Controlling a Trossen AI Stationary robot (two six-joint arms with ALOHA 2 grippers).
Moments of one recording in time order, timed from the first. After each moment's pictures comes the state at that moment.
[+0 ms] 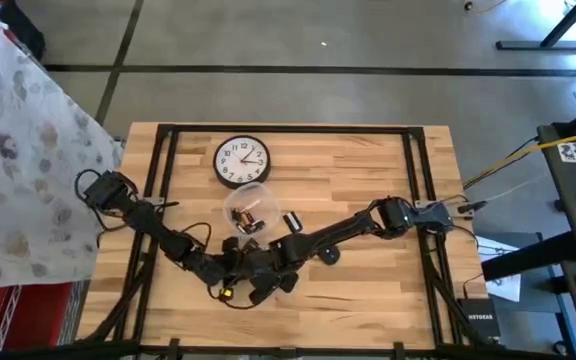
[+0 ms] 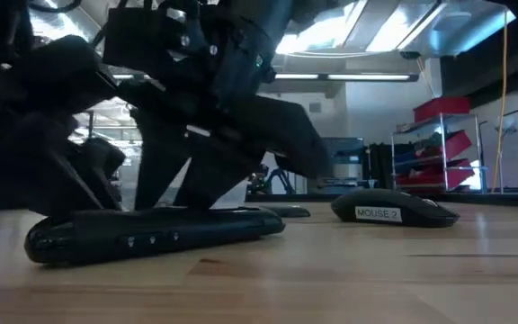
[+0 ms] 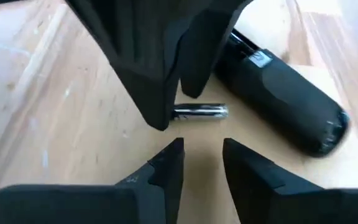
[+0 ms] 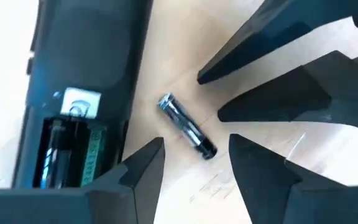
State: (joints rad) left arm -0.60 1.68 0.50 0.47 -0.42 -0.50; right arm 0.30 2.42 1.96 -0.64 0.05 -0.74
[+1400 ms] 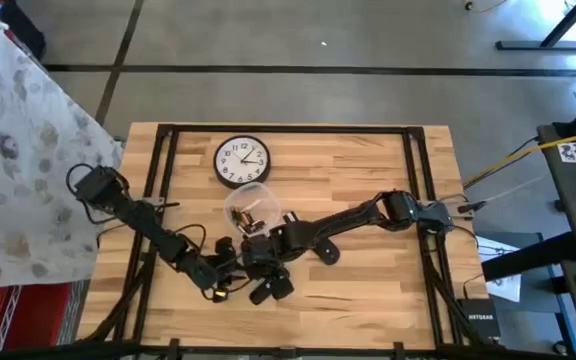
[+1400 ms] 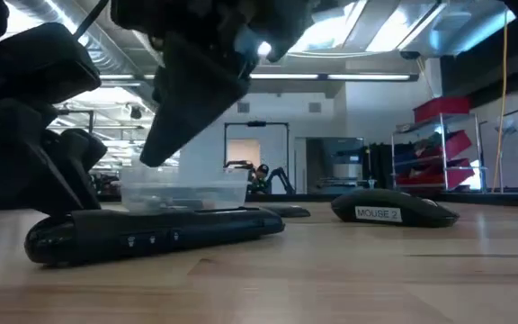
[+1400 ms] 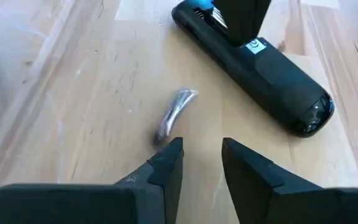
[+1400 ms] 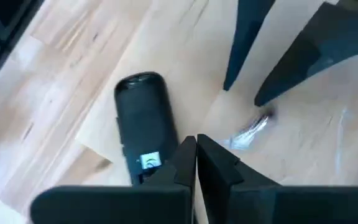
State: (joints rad) left arm -0.66 1.62 0.50 0.36 -0.47 -0.57; right arm 0.26 2.34 1.97 -0.68 -0.24 -0.16
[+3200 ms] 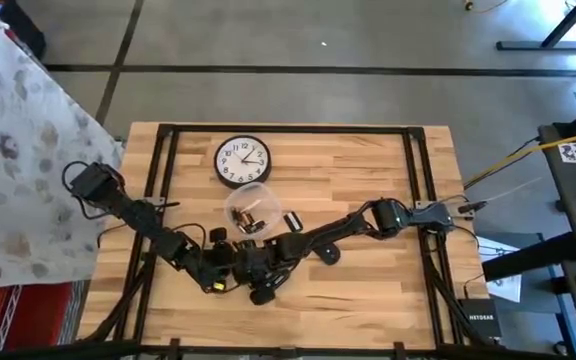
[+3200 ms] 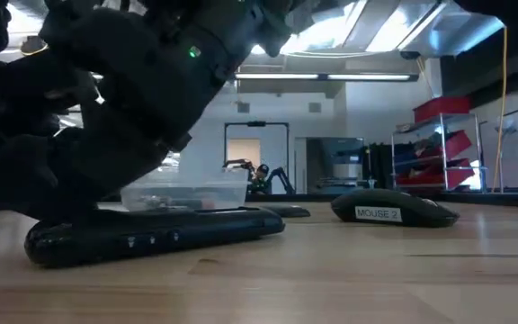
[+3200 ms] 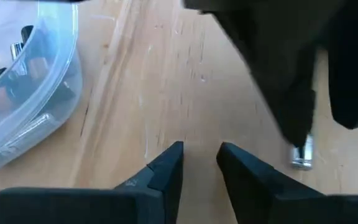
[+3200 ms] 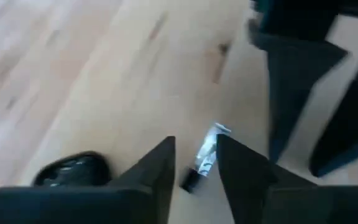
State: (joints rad) left arm -0.63 1.59 0.50 0.11 -0.54 -0.53; right arm 0.28 2.49 2.02 -0.42 -0.08 -0.01
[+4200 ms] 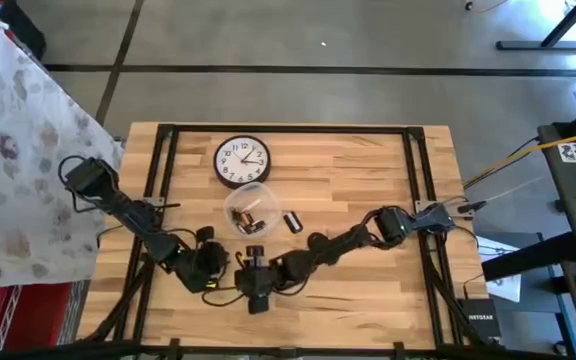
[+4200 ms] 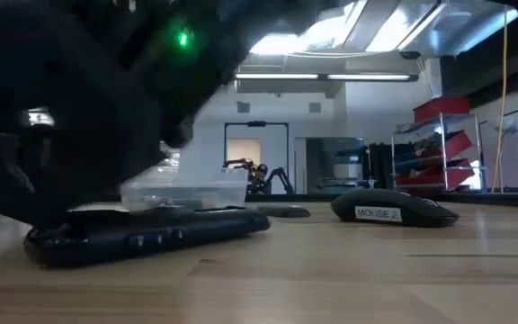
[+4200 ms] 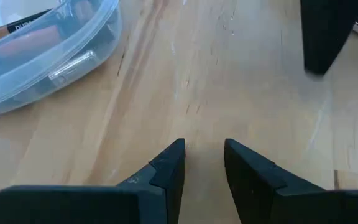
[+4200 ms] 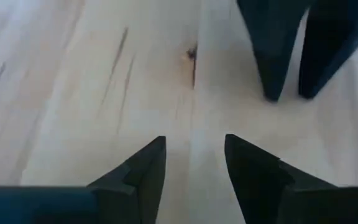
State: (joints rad) left arm -0.73 1.50 0.50 -0.12 -0.63 -0.75; right arm 0.35 2.45 2.01 -0.41 0.21 0.04
